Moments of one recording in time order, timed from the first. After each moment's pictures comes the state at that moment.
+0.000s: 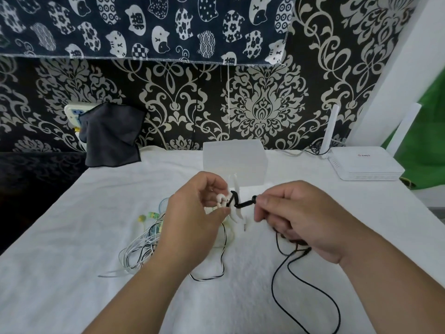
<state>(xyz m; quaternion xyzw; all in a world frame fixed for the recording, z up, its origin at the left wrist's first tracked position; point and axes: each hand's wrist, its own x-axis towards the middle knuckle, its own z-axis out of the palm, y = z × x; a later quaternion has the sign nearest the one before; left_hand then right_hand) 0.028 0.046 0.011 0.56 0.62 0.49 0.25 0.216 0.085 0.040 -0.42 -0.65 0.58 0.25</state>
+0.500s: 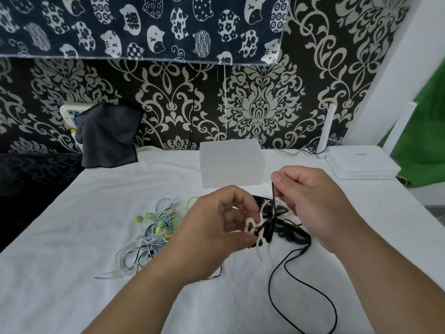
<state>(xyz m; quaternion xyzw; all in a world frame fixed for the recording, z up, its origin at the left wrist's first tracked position) 0.042 0.039 0.016 0.60 0.44 0.44 0.50 0.224 0.098 0.032 -0.50 -0.67 0.40 0.37</state>
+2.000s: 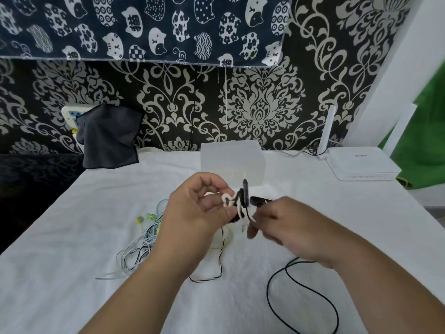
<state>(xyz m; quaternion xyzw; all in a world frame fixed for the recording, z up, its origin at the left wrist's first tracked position) 0.037 0.041 0.020 0.45 0.46 0.60 0.47 0.215 0.087 0.026 -0.49 -0.74 0.45 0.10</state>
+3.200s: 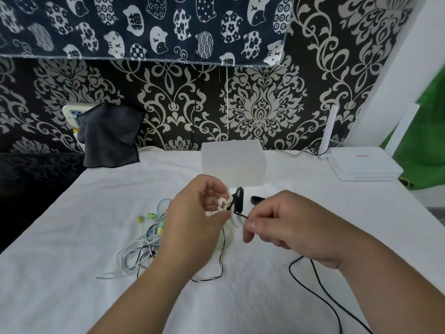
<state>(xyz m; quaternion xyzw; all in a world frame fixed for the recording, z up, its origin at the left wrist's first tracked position) 0.035 0.042 0.010 0.55 0.61 0.50 0.27 0.214 0.081 0.043 -0.40 -0.74 0.52 0.14</state>
